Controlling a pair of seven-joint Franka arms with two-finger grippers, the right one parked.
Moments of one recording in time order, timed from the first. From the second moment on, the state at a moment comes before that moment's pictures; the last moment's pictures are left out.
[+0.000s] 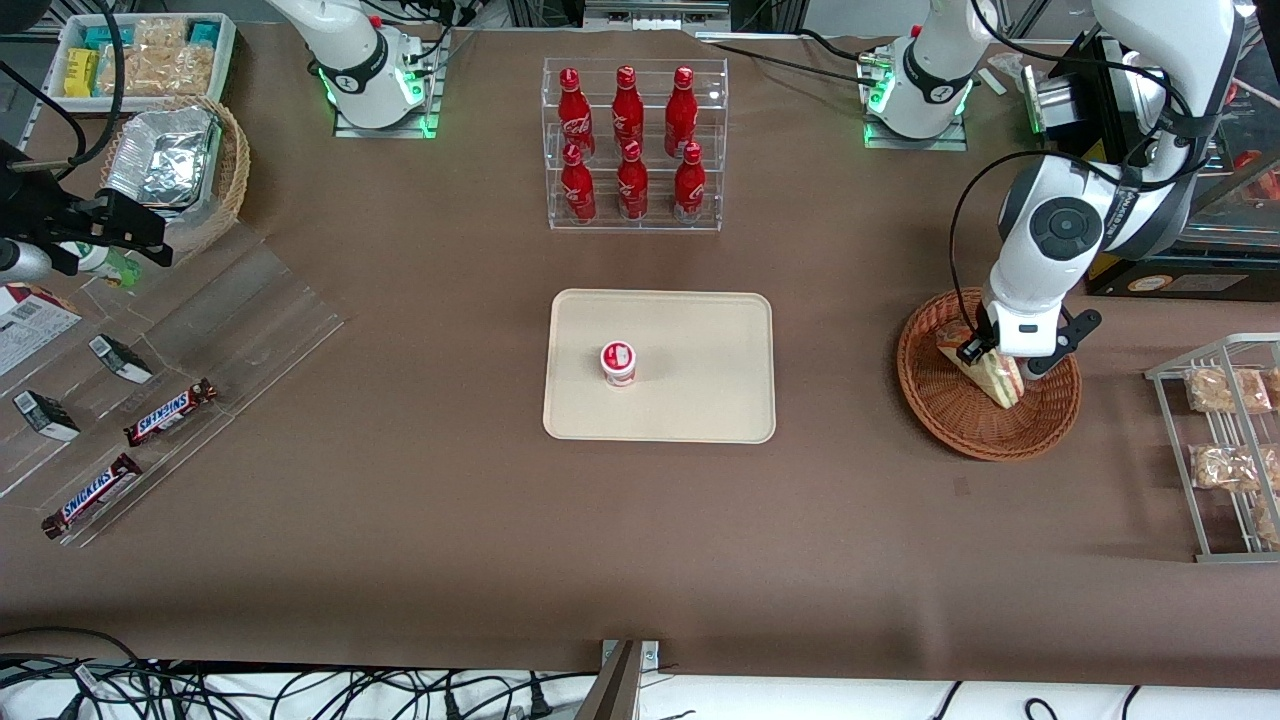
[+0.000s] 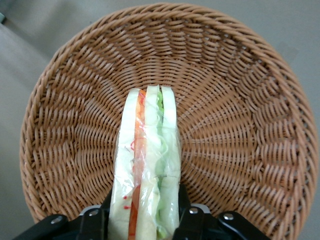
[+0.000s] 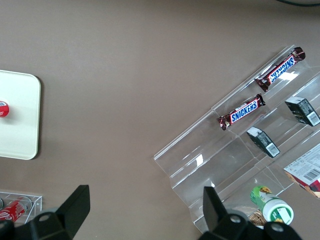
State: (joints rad) arm 0.11 0.21 -0.15 -2.30 0.41 2.49 -1.07
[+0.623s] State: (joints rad) arm 0.10 0.21 -0.26 -2.07 0.39 2.12 -0.79
